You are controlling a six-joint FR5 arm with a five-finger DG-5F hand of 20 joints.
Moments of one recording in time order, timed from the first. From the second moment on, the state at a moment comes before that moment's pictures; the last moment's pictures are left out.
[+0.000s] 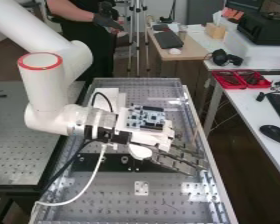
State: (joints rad) arm 1.33 -2.16 -1.60 -2.68 -1.70 -0.72
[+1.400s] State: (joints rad) arm 1.29 -2.22 -1.51 -2.70 -1.83 -0.79
